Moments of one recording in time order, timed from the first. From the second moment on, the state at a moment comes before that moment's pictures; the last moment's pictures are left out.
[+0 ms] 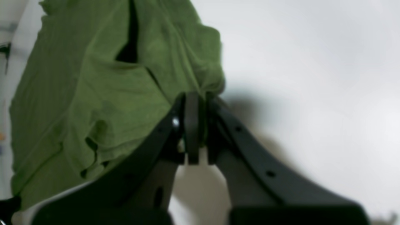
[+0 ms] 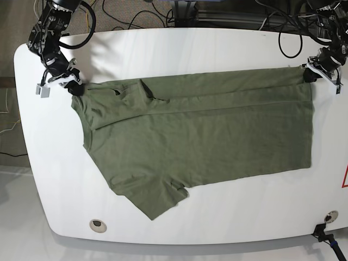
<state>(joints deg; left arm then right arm) 15.9 -20.4 -39.6 81.1 -36.4 -34.6 54.2 -13.4 11.1 37.7 80.5 48.8 26.2 -49.2</state>
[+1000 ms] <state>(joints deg) 26.6 -22.2 -35.3 82.3 -41.0 -35.9 46.7 -35.5 11.4 41.9 89.4 51.2 27.2 -47.8</state>
